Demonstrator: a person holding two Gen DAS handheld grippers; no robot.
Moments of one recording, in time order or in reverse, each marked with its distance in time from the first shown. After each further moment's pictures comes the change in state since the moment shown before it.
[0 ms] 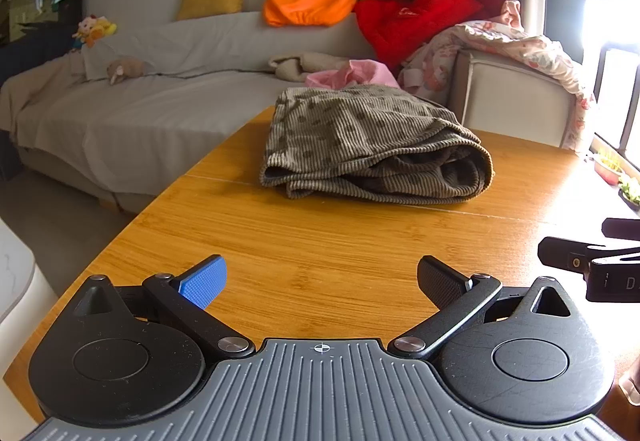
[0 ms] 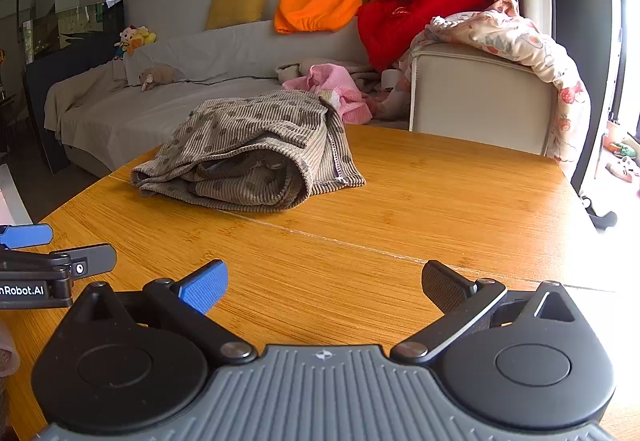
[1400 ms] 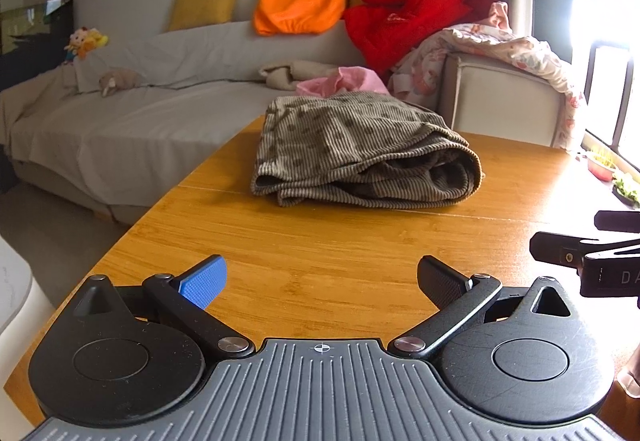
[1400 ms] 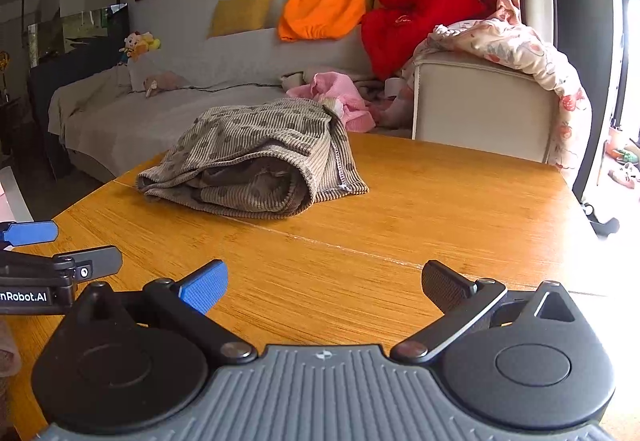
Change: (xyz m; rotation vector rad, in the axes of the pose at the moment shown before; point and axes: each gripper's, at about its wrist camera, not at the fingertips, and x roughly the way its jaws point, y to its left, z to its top) left arm -0.003 -0.002 0.000 0.026 -0.019 -0.022; right arm -0.002 -0.001 0.000 -0.008 -0.026 0.012
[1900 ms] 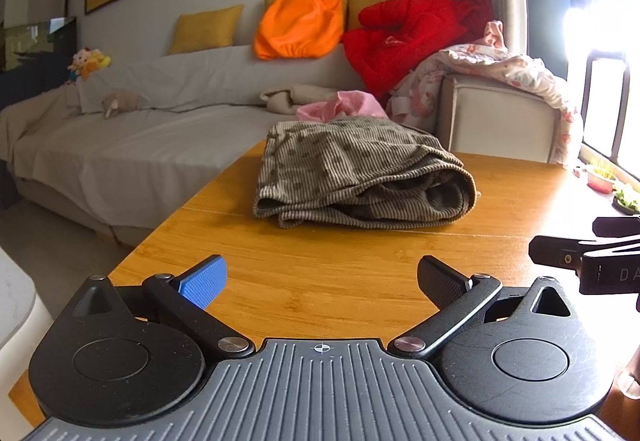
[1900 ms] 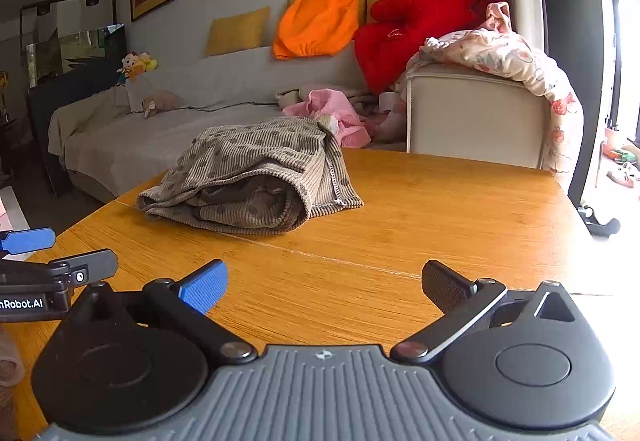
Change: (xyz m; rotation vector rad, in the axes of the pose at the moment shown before) left arm -0.009 -0.001 0.000 0.007 -0.074 0.005; right arm -0.007 -0.004 -0.001 0.024 -0.046 0.005
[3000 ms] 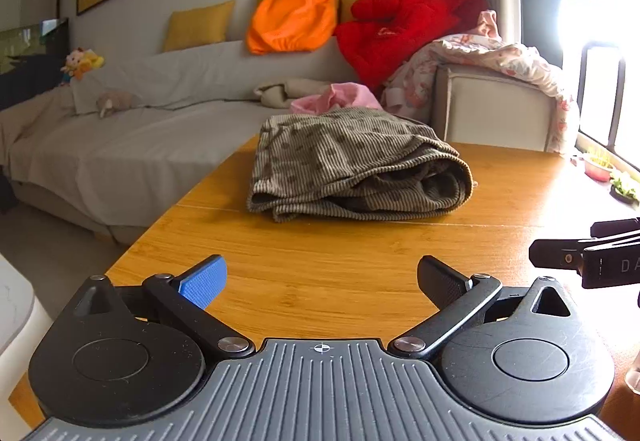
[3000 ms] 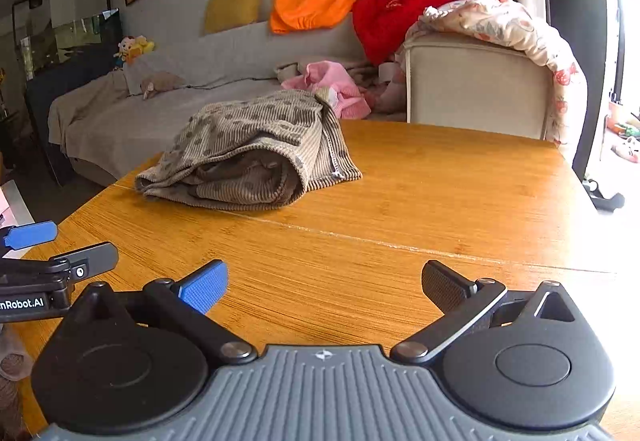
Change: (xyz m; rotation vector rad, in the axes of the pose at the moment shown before) left arm 0.001 -0.002 -0.004 0.025 0.017 -0.013; right arm 0.004 -0.008 0.000 0.045 0.090 0.013
